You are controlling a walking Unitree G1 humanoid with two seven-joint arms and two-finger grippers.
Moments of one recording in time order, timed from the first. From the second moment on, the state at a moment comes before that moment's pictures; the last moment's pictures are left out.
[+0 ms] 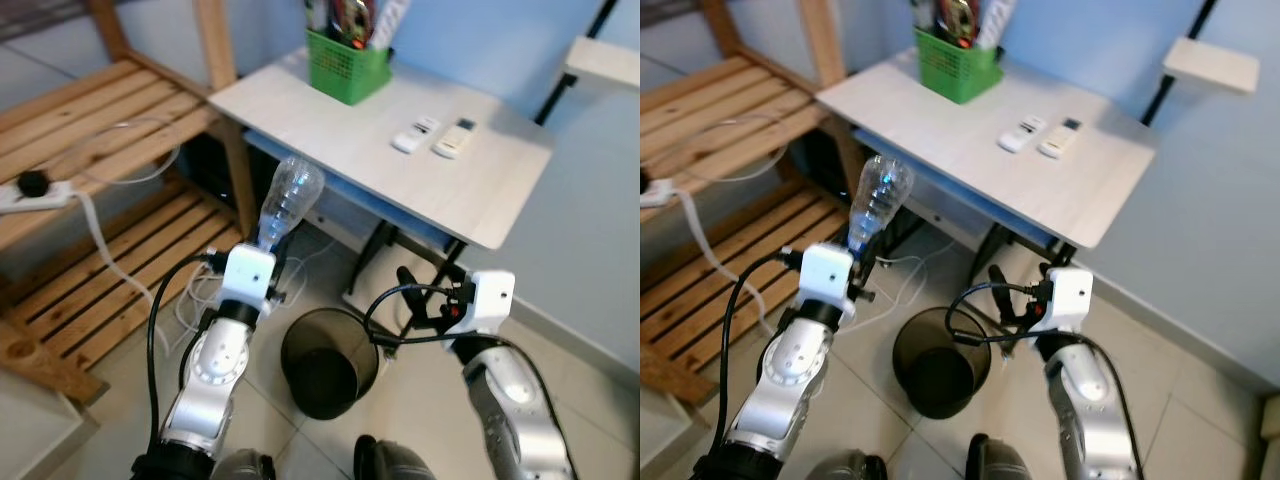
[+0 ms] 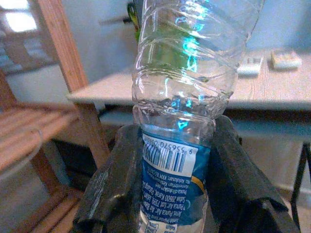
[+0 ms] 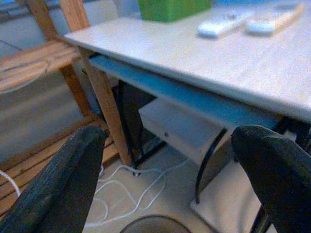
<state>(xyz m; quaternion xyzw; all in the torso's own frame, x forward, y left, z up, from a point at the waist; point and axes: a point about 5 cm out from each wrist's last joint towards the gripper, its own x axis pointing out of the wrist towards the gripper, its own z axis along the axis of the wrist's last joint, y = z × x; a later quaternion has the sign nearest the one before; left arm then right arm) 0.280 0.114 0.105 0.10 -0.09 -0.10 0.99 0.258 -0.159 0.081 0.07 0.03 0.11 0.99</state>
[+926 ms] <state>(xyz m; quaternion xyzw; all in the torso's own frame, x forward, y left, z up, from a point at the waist) 0.313 0.124 0.080 0.15 -0.02 -0.12 0.98 0.241 -0.177 0.059 0.02 0.09 0.11 0.99</state>
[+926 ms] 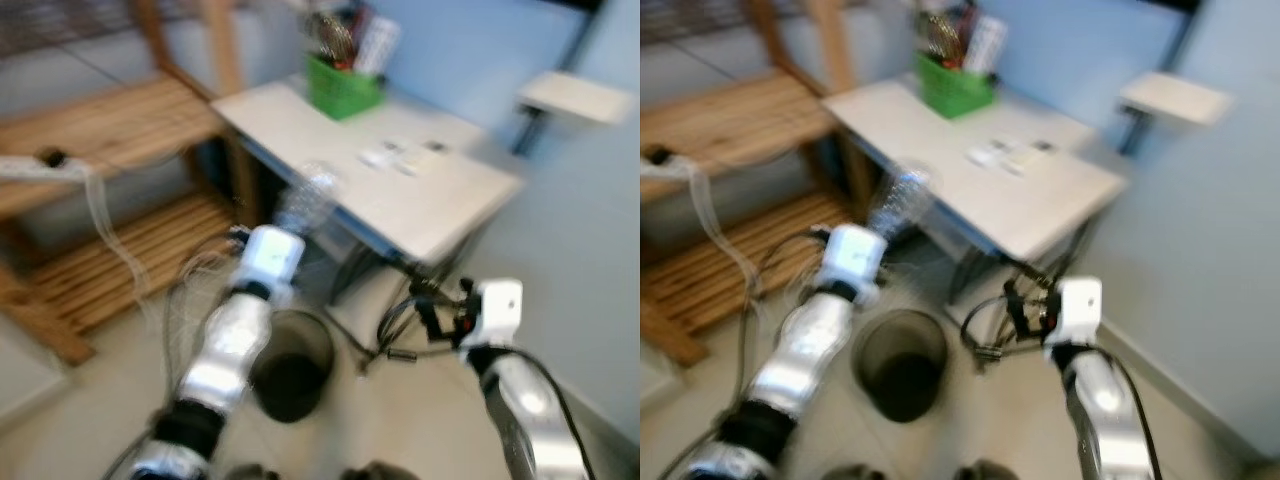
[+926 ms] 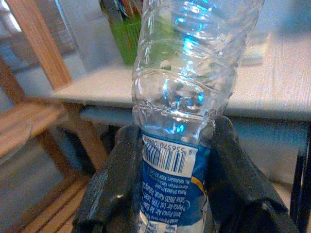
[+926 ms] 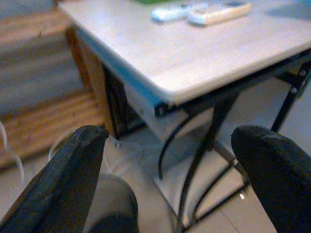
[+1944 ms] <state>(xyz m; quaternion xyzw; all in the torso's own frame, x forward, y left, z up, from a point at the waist) 0.276 0.208 0.001 0.25 0.15 -0.03 0.95 0.200 -0.197 0.072 -0.03 0.15 0.16 0.98</state>
